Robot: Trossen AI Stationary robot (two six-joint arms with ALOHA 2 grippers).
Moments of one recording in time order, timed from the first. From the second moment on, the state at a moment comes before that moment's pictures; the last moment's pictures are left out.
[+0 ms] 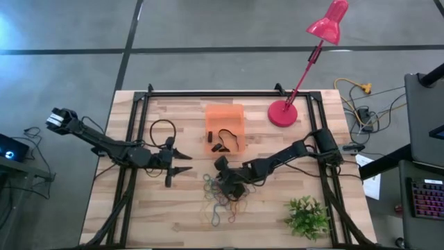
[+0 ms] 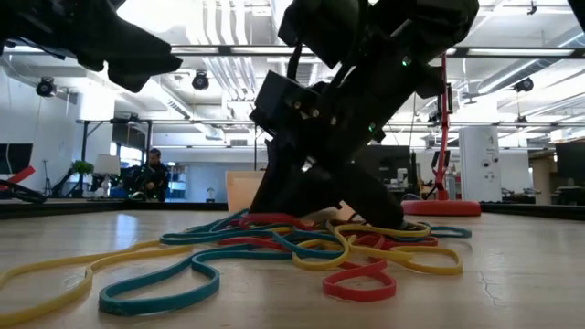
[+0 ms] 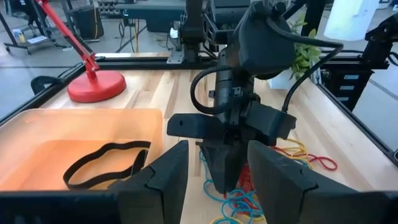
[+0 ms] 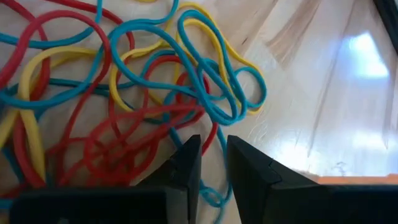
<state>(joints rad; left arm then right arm) -0.40 0.83 0.32 0.31 -0.41 -0.11 0.24 2.09 1.21 0.03 0.24 -0.60</state>
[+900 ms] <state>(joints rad) -0.40 0.83 0.32 0.31 -0.41 -0.11 0.29 2.09 1.23 0.04 0.29 -0.61</state>
